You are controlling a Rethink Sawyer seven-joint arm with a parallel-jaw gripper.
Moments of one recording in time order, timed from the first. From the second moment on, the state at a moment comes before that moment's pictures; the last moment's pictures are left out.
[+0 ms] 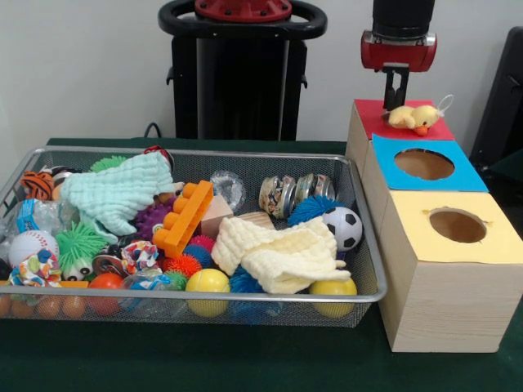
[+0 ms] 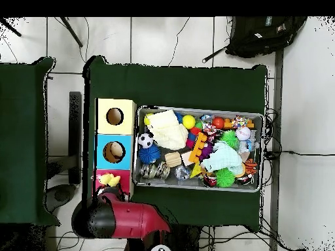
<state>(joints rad) 0.03 -0.88 0.04 2.22 0.19 0.22 1.88</state>
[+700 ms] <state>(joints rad) 0.03 -0.98 0.04 2.27 0.19 0.23 1.88</state>
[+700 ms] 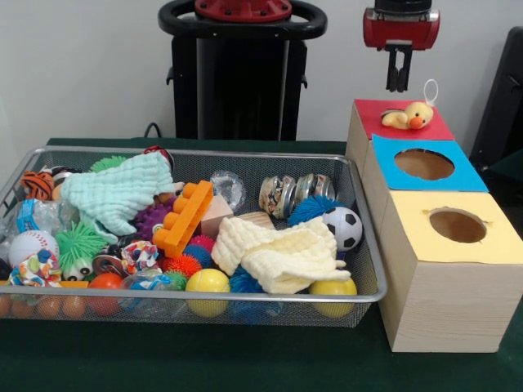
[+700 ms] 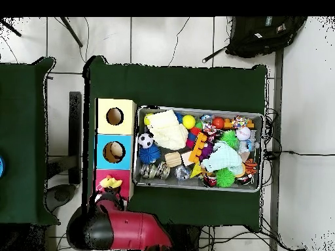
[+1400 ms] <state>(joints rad) 0.03 -1.03 0.04 2.28 0.19 0.30 1.88</state>
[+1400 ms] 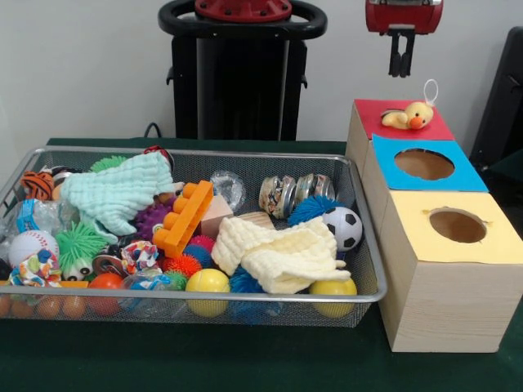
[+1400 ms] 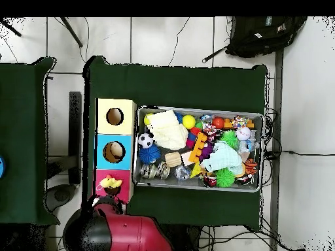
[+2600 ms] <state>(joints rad) 0.01 -0.93 0.07 2.27 0.19 0.05 1.88</state>
